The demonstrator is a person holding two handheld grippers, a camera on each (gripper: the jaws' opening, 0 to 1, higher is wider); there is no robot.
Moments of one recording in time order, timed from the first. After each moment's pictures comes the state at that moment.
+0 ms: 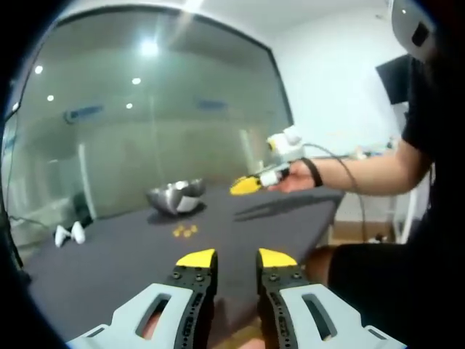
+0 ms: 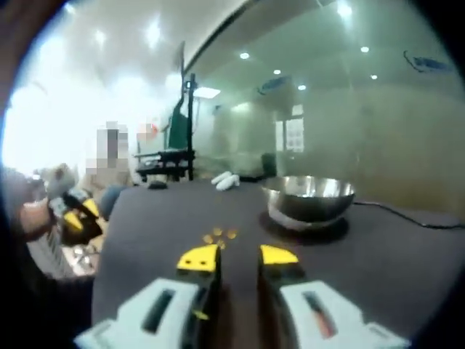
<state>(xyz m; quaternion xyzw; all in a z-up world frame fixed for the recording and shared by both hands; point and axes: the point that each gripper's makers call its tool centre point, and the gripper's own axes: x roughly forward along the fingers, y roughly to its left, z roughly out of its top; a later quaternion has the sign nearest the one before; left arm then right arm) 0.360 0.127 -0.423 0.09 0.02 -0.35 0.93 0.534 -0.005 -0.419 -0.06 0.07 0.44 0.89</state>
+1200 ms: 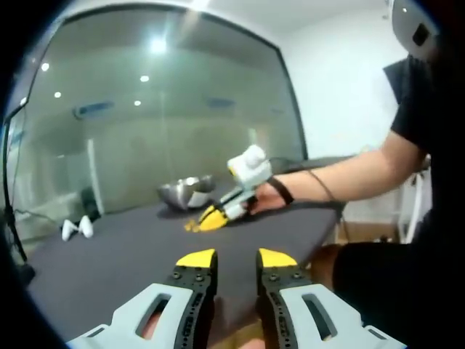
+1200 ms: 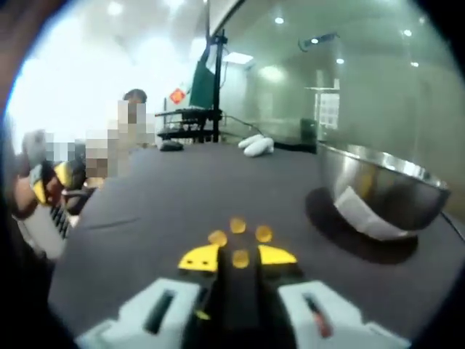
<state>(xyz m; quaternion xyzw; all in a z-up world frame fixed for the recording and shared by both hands) 0.364 0.143 -0.425 0.09 0.02 -0.34 0.94 0.578 0.088 -0.480 -0.12 0.13 0.51 0.84</state>
